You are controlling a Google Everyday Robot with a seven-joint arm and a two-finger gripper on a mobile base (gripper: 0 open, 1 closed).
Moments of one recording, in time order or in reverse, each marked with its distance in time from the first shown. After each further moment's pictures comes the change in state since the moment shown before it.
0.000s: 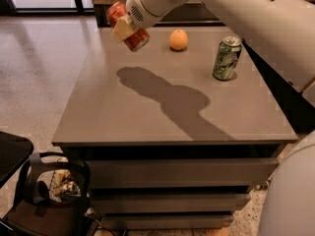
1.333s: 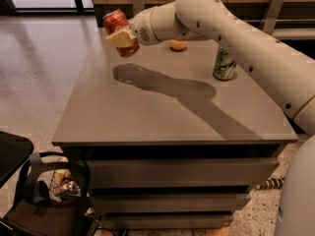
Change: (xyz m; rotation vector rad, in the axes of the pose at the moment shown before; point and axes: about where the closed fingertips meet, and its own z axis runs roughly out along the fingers) arm -0.006 0.002 0.037 -0.148 -0.379 -0.020
